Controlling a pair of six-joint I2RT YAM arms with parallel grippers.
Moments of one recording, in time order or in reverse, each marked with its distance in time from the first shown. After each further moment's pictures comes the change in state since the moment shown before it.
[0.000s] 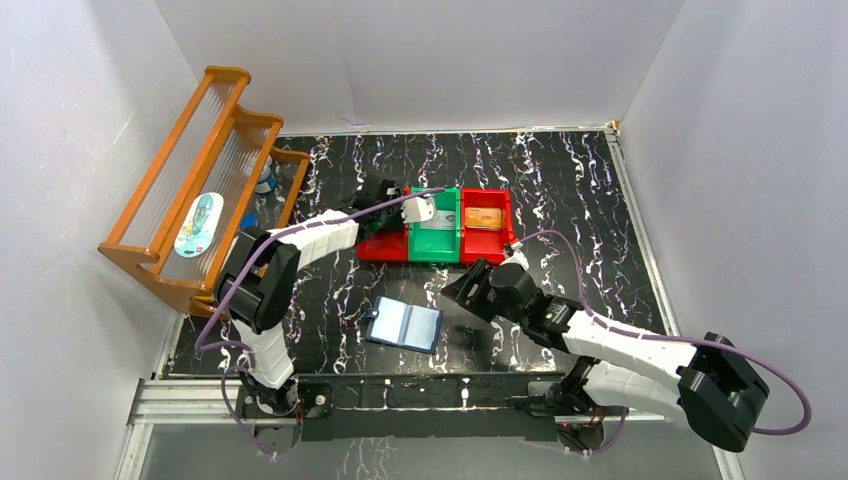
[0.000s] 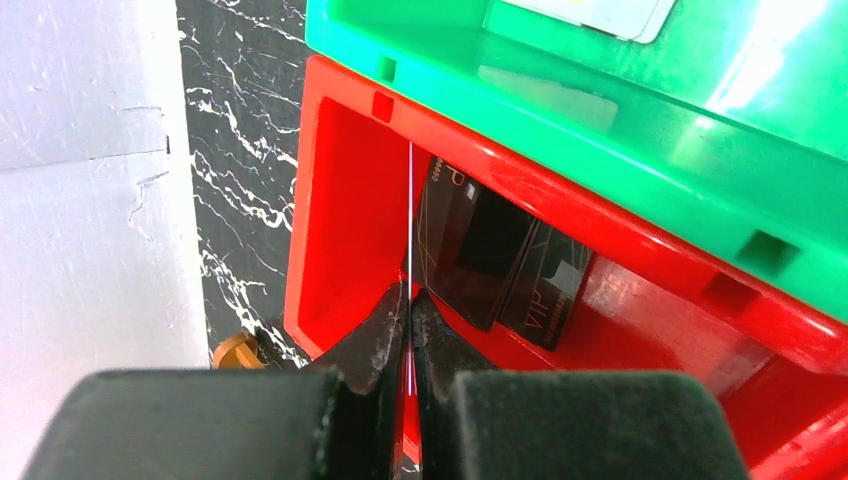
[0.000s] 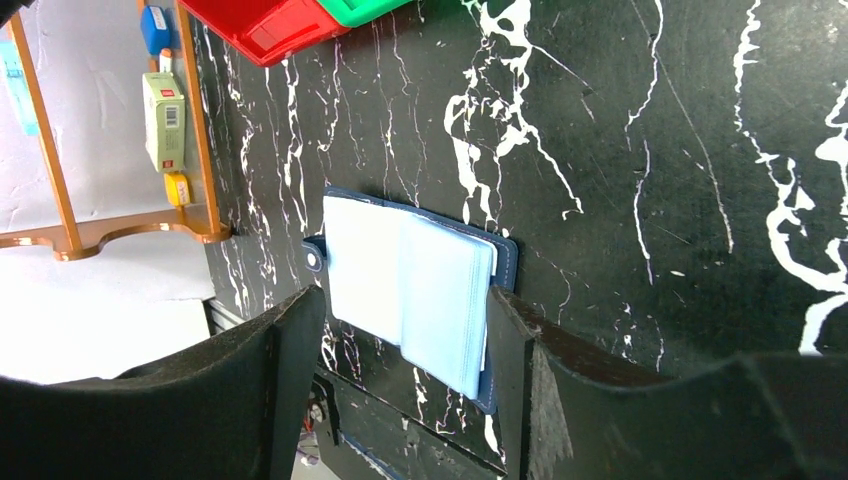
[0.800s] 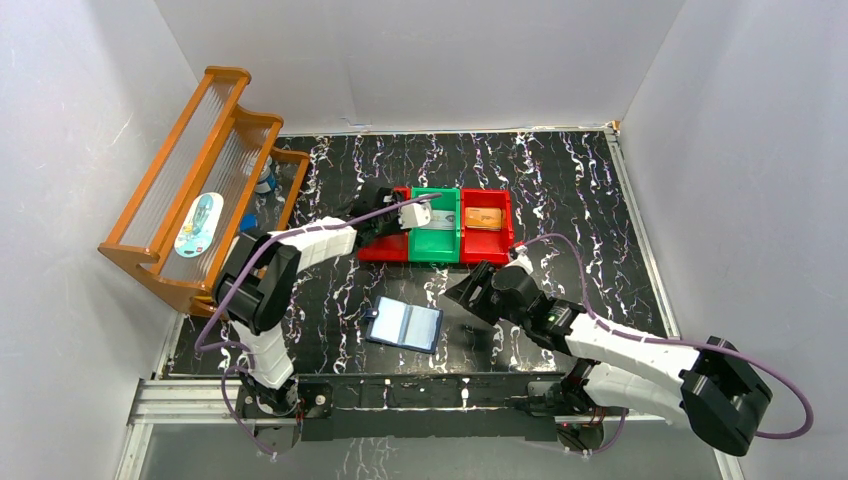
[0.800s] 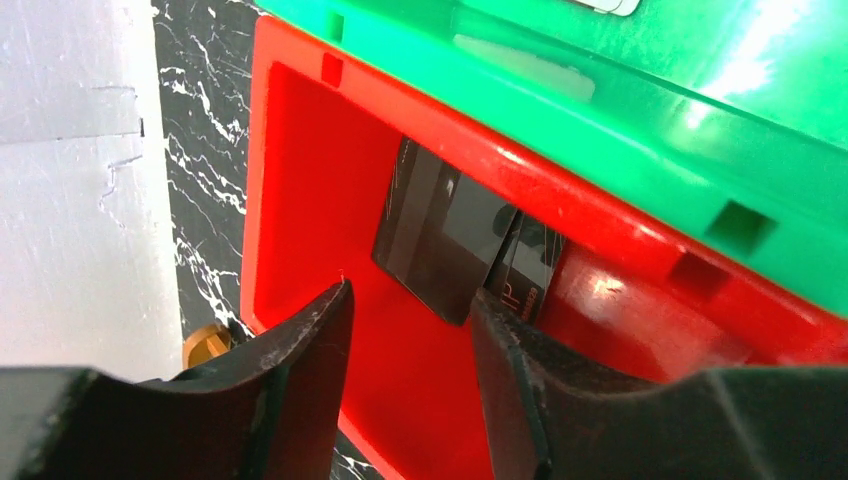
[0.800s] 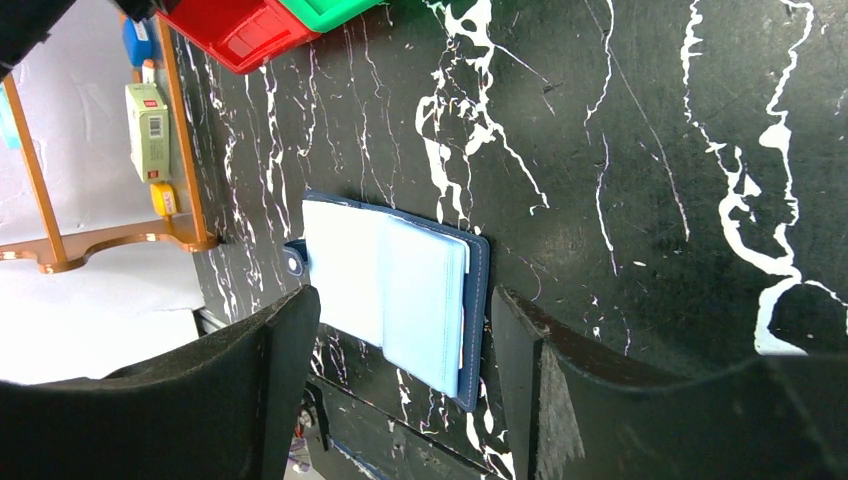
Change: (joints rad) left arm 0.006 0.008 -0.072 0.093 -0.010 -0.021; right arm -0.005 -0.039 -0.032 -0.022 0.021 0.010
